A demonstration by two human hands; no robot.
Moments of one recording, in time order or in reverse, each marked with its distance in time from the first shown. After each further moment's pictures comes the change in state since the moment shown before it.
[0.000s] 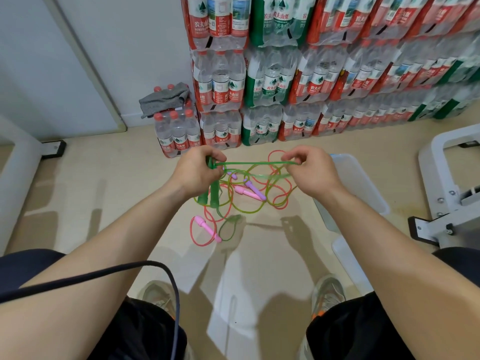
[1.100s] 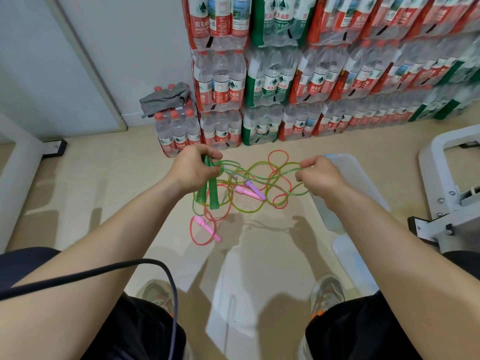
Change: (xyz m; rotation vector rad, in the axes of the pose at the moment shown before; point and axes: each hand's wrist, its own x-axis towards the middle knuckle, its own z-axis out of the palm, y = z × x) left_hand 0.004 -0.002 -0.003 -0.109 -0.006 -0.108; right_hand -0.005 0.004 -0.013 0.070 -0.103 0.395
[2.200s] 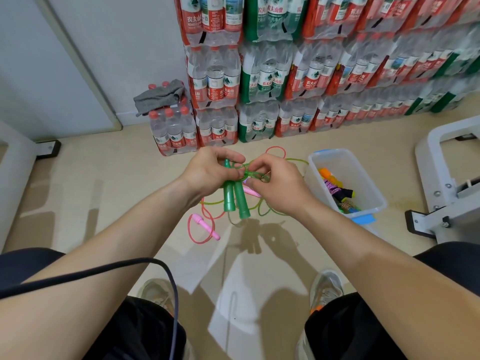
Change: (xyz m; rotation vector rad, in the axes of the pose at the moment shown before) left_hand -0.024 0.034 0.021 -0.421 -0.217 -0.074; right_hand -0.036 -0.010 0.049 -0.117 -0.077 -0.536
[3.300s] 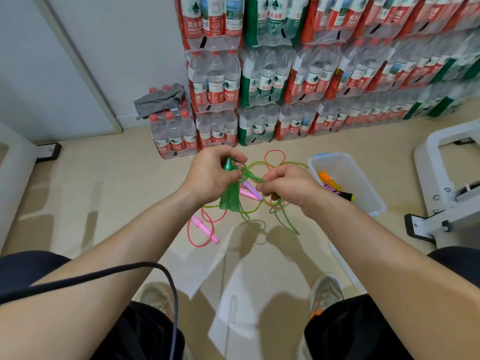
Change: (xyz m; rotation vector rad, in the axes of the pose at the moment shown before) left_hand -0.002 0.002 0.004 0.300 0.137 0.259; right_hand 0.007 0.002 -0.022 0.340 -0.179 0.405
